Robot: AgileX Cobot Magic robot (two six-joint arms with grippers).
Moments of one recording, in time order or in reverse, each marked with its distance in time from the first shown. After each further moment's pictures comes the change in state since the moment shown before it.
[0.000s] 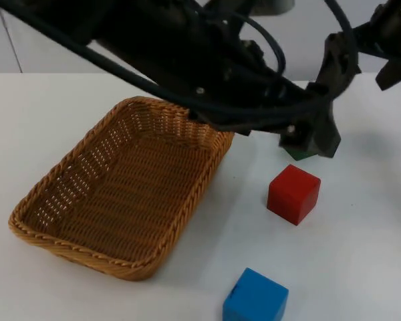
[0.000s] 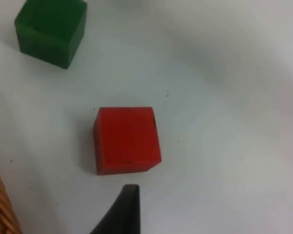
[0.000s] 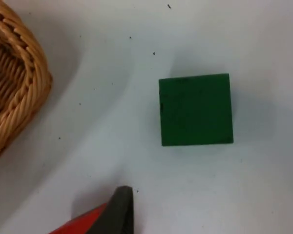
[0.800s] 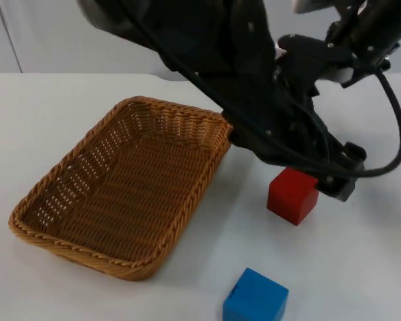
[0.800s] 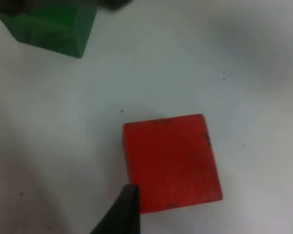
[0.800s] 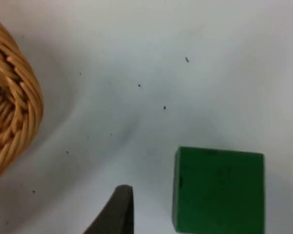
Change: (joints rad) right arm 0.108 0.105 -0.019 -0.141 -0.233 0.000; left arm -0.116 0.303 -0.290 0.623 0.000 -0.535
